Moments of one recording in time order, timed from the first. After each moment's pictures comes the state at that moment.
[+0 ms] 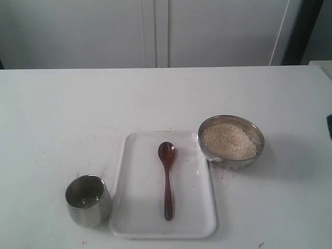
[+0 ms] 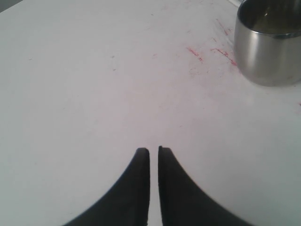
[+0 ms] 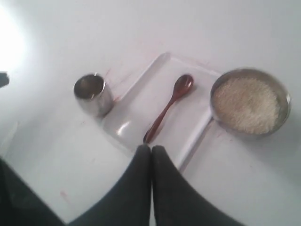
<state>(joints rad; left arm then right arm) -0.10 0.00 -0.02 0.00 0.39 0.24 0.81 0.63 -0.98 -0.21 1.05 0.39</state>
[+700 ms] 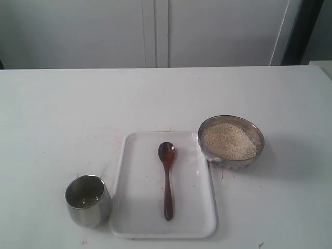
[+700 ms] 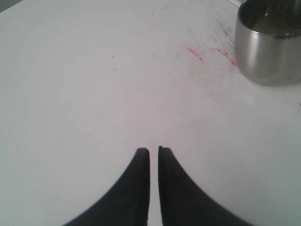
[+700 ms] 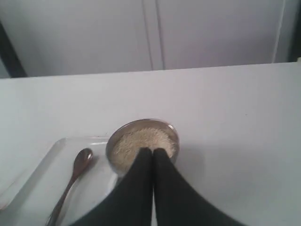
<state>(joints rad) -0.10 0.00 -0.02 0.00 0.39 0.24 0.21 0.15 -0.45 -0.17 0.62 0.32</state>
